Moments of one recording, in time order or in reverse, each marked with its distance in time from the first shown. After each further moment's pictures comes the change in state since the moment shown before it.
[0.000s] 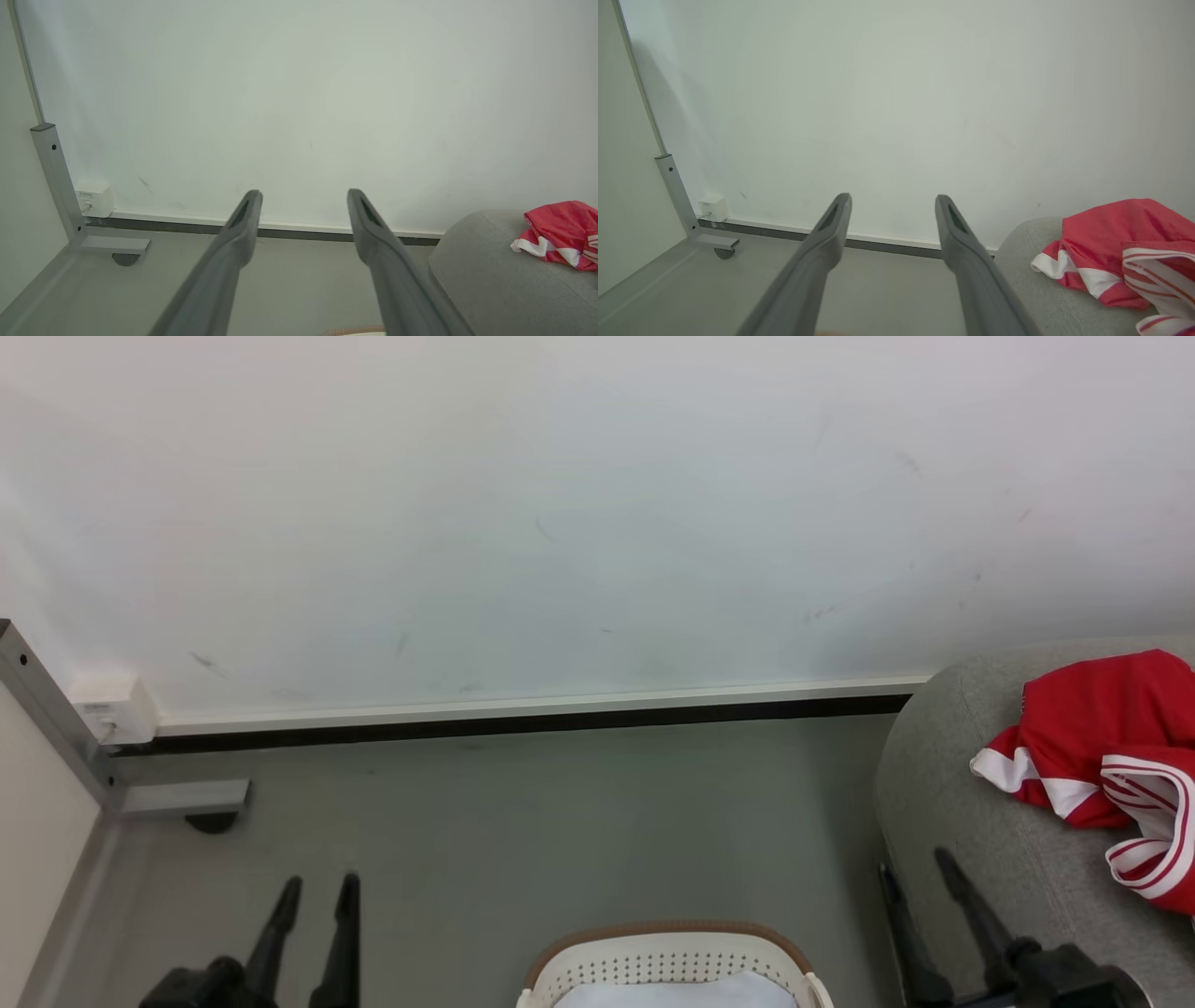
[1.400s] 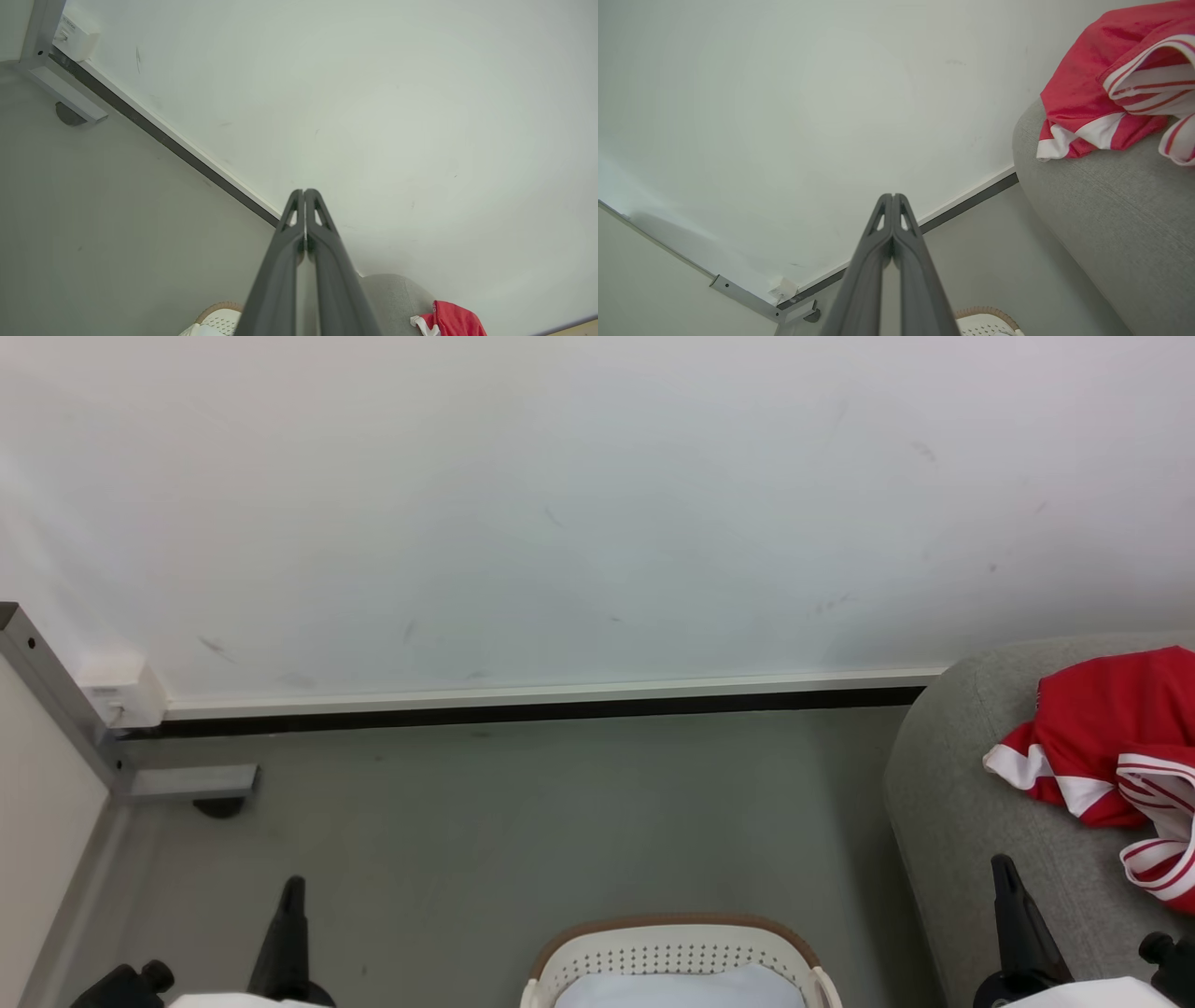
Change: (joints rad) left arm -0.022 -0.025 0.043 0.022 -0.599 0.024 0.169; right arm 0.002 -0.038 -0.056 0.032 0.682 0.000 0.121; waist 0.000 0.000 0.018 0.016
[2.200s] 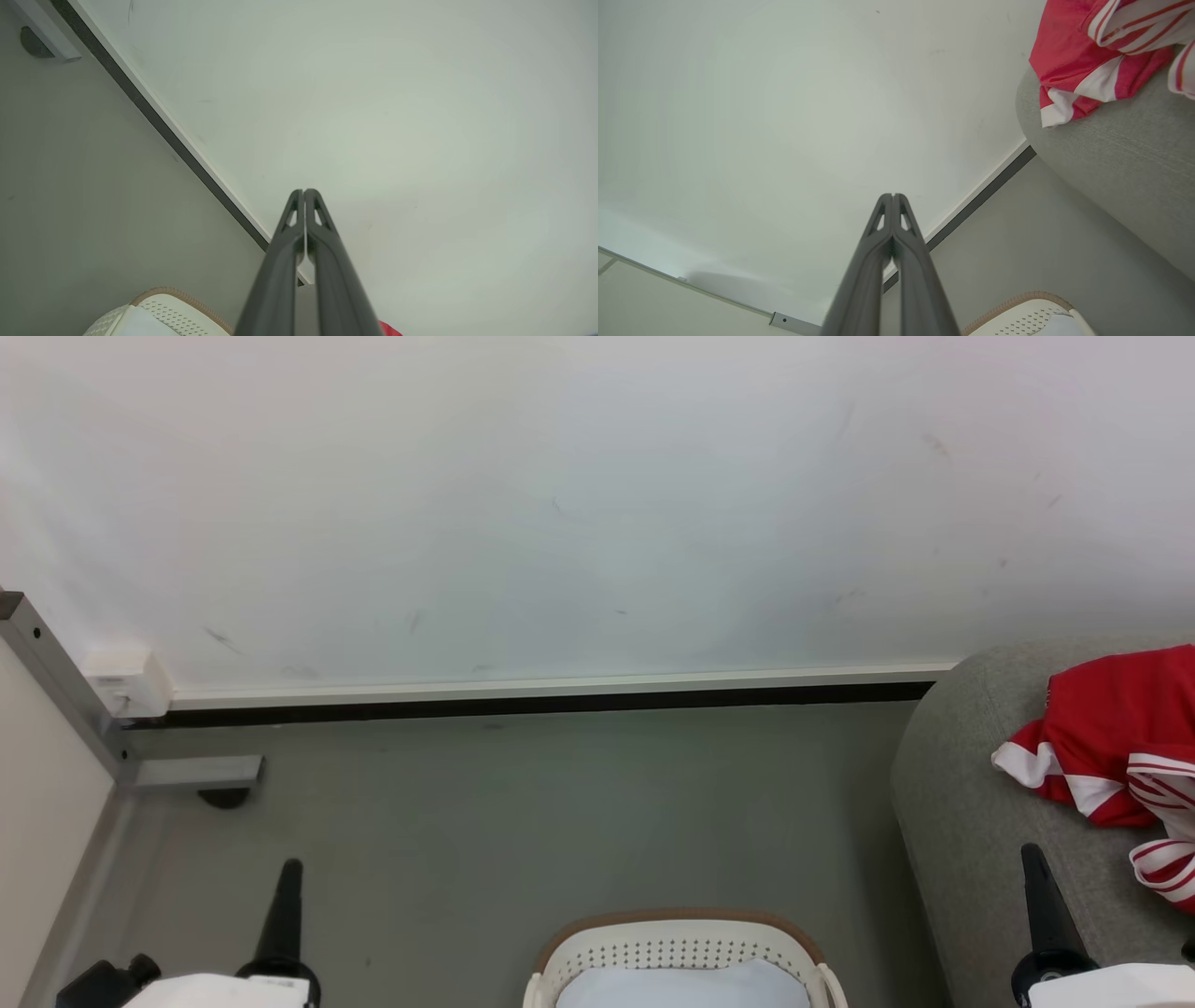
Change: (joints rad) left arm -0.029 -0.006 0.021 -0.011 -0.267 0.012 0.074; right arm -0.023 -0.030 -0.014 -0.002 0.319 0.000 0.044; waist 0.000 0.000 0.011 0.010
